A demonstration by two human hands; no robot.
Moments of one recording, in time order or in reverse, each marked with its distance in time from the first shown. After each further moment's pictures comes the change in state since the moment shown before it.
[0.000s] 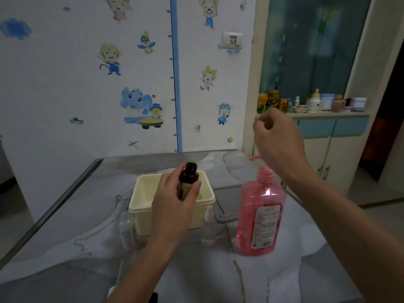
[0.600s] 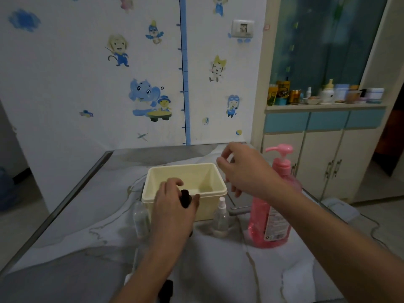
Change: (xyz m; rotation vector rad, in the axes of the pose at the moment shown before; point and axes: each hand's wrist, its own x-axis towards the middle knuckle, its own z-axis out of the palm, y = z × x) left_hand -0.013 -0.041 -0.009 0.258 -0.018 -0.142; right_hand -0.045 -0.013 0.051 -0.072 -0.575 0.015
